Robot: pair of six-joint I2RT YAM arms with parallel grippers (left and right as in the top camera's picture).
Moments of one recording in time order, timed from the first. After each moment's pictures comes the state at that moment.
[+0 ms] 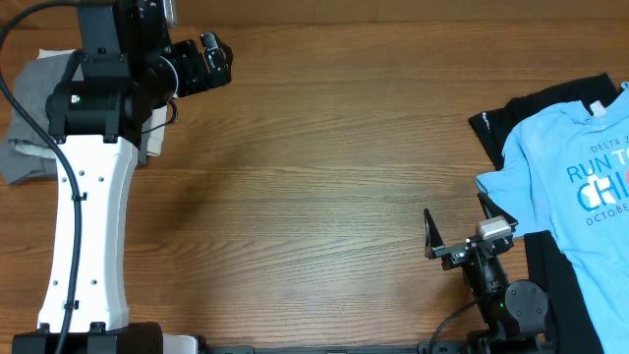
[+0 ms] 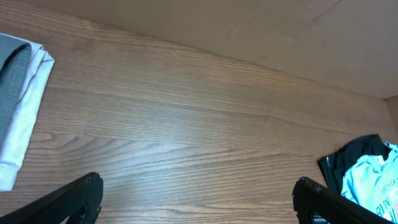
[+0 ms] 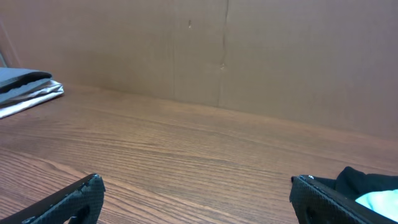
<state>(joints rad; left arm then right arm) -0.01 1.58 1.75 -0.90 0.28 -0.33 0.11 0.01 0.02 -0.02 -0.17 -0.07</state>
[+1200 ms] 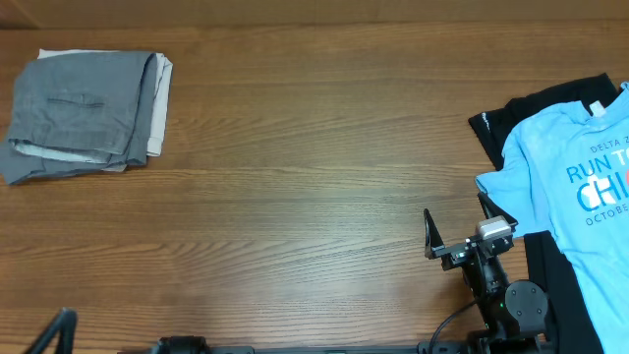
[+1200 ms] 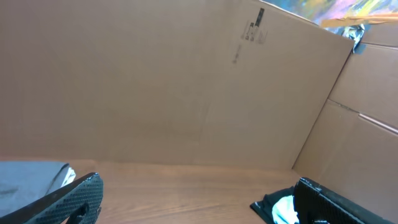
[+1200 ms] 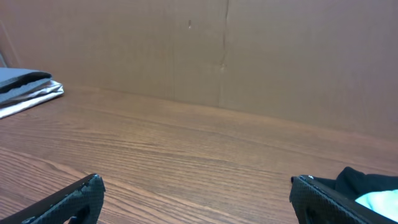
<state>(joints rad) -0.01 0.41 1.65 -1.14 0.27 -0.33 0.11 0.01 0.02 -0.02 -0.17 -0.07</state>
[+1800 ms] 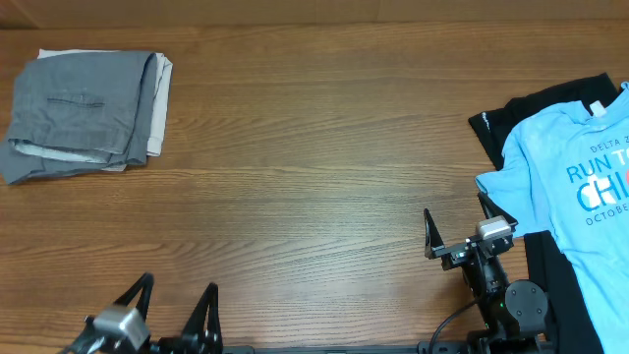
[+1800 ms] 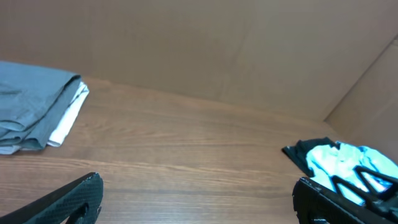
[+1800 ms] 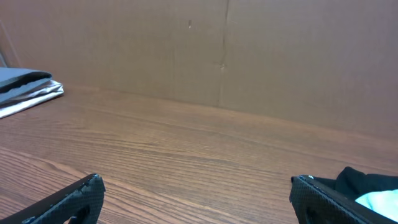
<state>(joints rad) -0.01 0.03 0.91 -1.02 0.24 -0.33 0.11 0.01 0.02 -0.02 -0.17 -0.07</state>
